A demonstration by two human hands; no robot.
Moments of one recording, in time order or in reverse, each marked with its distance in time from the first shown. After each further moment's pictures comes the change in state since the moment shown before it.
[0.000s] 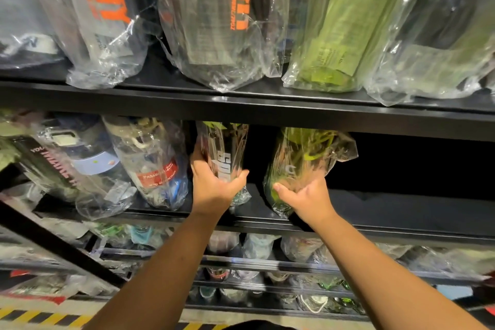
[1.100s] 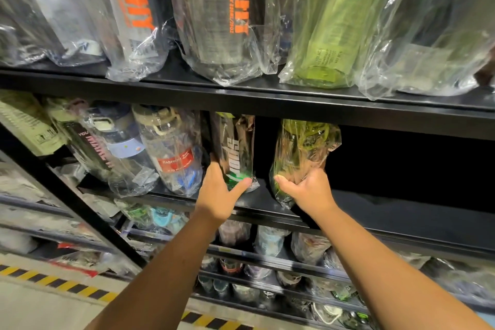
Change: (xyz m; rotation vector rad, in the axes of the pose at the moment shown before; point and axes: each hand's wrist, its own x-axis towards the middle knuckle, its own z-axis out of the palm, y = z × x) left_hand -0.027 -0.006 -0.024 0.032 -0.325 -0.212; right_hand 0.015 0.012 0.003 -0.131 -0.051 0.002
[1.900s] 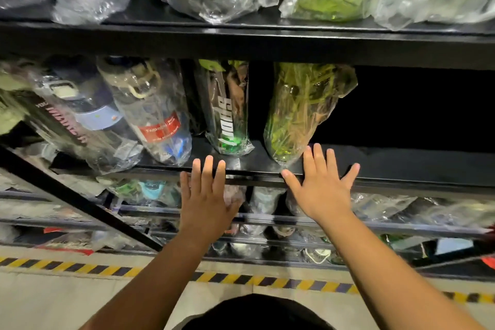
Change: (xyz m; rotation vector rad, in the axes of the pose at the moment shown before) left_hand -0.081 -0.050 0.003 0.925 -0.058 0.317; right_hand -0.081 0.016 0.000 -1.030 -0.174 0.259
